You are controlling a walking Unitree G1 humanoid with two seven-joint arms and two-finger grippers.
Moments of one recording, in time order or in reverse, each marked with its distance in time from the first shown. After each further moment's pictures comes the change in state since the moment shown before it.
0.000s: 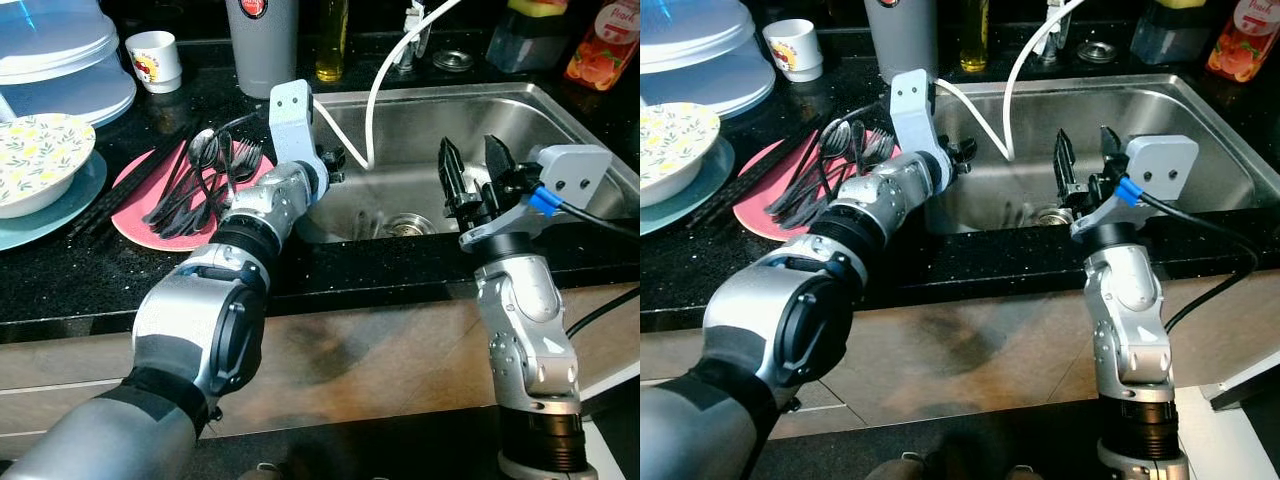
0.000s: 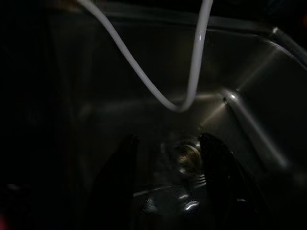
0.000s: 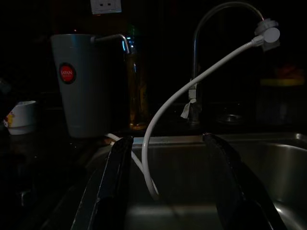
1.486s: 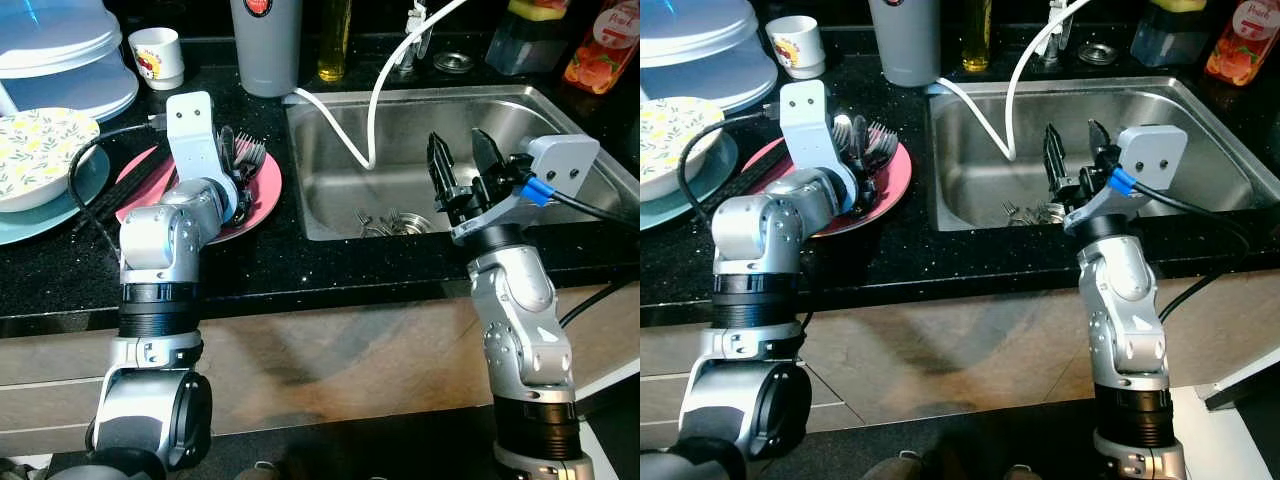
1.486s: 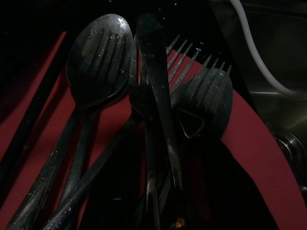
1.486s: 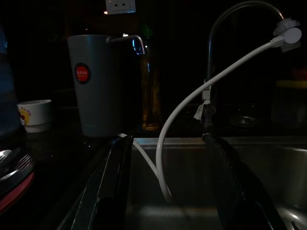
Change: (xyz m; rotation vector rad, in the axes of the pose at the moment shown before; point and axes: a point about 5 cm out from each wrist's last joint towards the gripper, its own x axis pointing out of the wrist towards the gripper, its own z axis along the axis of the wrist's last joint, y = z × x) left arm -0.077 0.070 -0.001 0.011 0.050 0.341; right arm 0.007 0.005 -0.002 0.028 0.009 0.038
